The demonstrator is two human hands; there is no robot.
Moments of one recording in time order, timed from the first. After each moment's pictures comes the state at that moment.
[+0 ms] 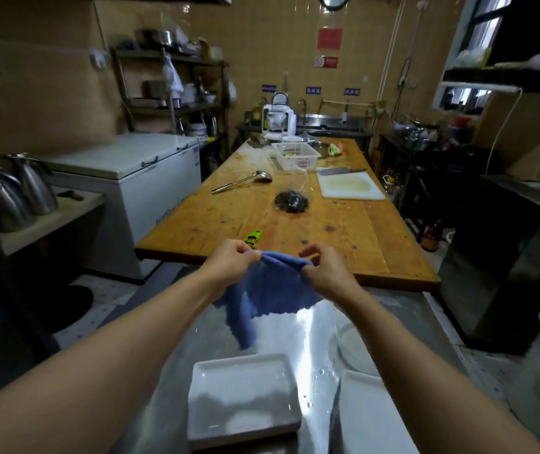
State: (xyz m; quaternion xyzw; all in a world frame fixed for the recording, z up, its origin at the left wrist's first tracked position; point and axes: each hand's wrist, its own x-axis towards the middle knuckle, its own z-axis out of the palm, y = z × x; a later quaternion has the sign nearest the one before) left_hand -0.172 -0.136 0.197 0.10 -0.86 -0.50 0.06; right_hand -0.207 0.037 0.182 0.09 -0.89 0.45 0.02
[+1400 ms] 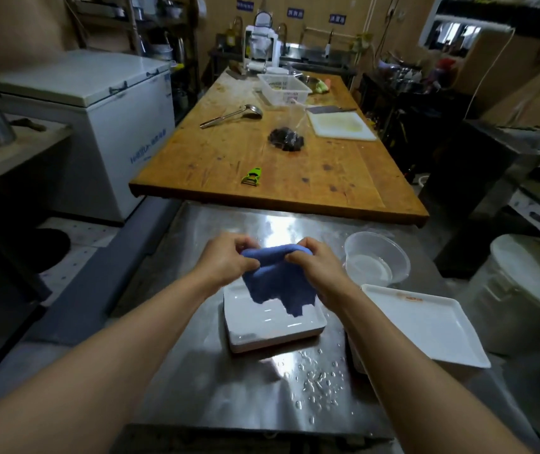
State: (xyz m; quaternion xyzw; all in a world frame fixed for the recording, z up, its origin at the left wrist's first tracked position) left_hand -0.090 -0.217 0.117 0.03 -0.87 -0.49 -0.02; right_hand -0.092 -0.041 0.125 0.02 -0.82 0.57 -0.09
